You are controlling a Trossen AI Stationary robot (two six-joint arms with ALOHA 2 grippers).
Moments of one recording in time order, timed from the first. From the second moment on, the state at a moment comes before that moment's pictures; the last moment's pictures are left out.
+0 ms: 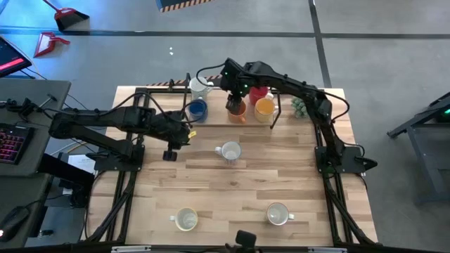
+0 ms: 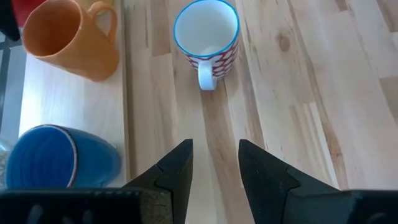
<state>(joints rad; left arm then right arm) -0.01 1.15 1.14 -0.92 -0.10 0.21 -0.46 2.13 2.16 -1.16 0.01 -0.19</state>
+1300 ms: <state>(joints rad) -0.02 1.15 1.14 -0.94 -0.10 0.21 -0.53 2.22 2.16 -1.25 -0.05 -0.18</state>
